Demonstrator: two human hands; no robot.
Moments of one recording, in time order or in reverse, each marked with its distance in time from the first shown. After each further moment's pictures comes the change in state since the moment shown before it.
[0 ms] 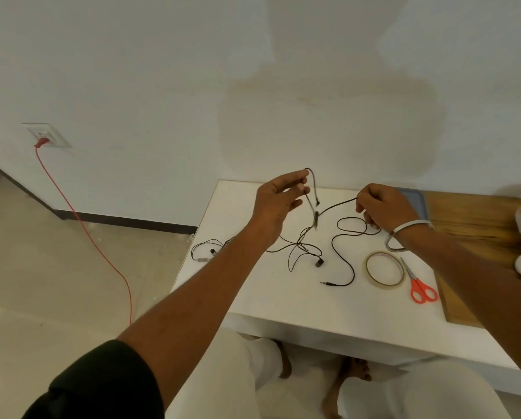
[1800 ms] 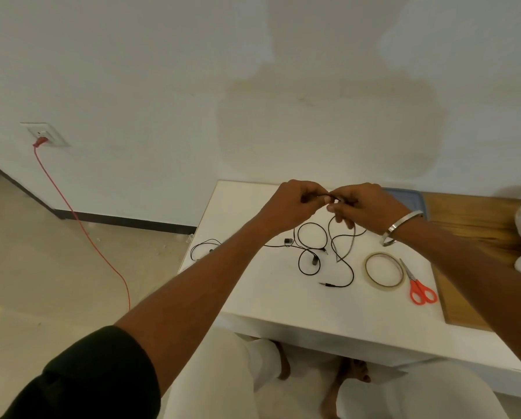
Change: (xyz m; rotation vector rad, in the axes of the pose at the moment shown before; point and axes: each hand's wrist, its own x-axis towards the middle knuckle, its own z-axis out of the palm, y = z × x) left_hand 0.011 0.006 0.008 0.893 -0.302 0.268; right_hand -0.007 -0.038 0.004 -0.391 -0.306 -0.404
